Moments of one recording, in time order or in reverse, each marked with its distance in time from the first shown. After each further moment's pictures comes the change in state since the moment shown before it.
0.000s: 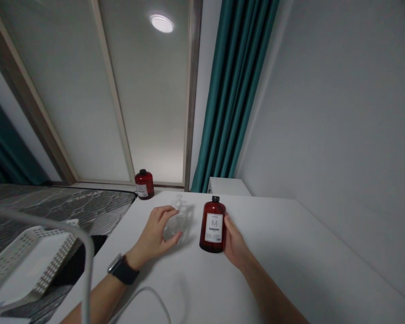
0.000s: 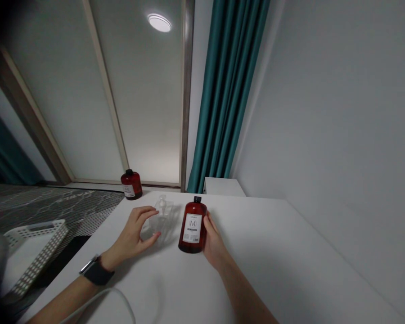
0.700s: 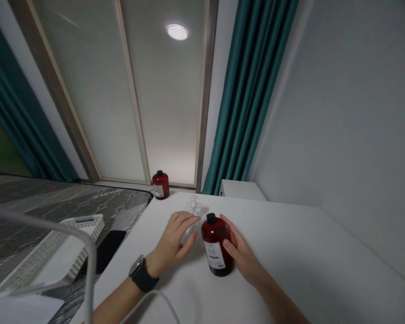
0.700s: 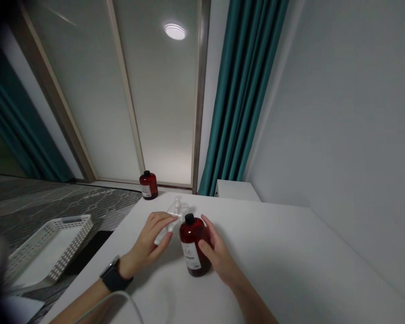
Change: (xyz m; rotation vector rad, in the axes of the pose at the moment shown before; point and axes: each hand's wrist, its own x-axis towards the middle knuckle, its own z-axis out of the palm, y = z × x) left_hand 0.002 0.029 -0.012 -0.130 0.063 0.056; right_hand -0.017 0.010 0.004 -0.283 -0.371 -0.085
